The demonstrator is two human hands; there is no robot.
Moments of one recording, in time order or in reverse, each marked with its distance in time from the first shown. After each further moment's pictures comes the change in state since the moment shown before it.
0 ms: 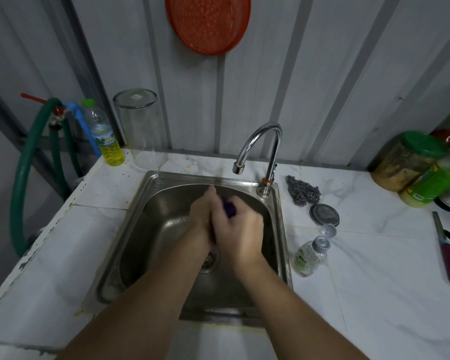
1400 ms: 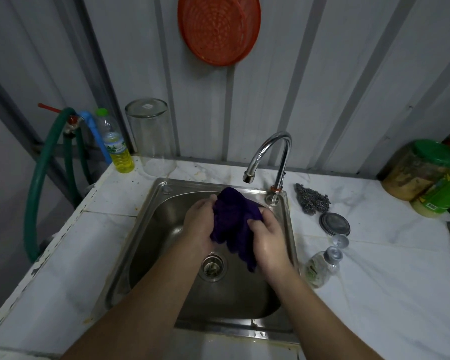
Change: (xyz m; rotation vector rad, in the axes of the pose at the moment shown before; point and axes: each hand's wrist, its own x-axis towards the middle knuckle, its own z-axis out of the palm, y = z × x) left_hand 0.004 0.014 -0.018 -0.012 0.002 0.067; right_hand 0.008 0.023 -0.018 0.698 -0.219 0.424
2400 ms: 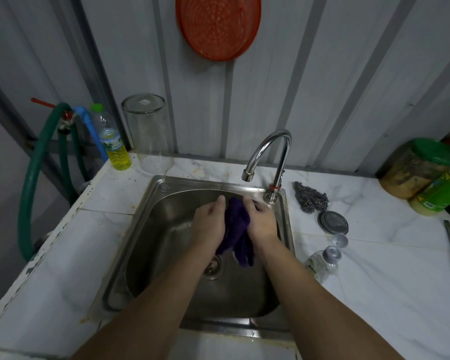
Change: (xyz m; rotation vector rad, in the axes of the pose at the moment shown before) left_hand -0.005 -0.017 0.004 0.466 0.036 0.338; right_hand 0.046 0.003 0.010 -0.334 0.148 0.224
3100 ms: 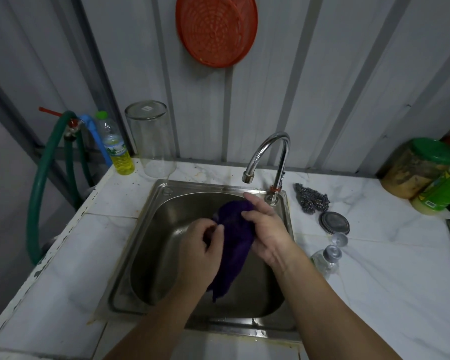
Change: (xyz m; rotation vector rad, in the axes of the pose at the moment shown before) left_hand -0.042 -0.042 -0.031 0.300 0.108 0.545; right_hand -0.026 -0.011 -0.021 0.713 -0.348 0.172
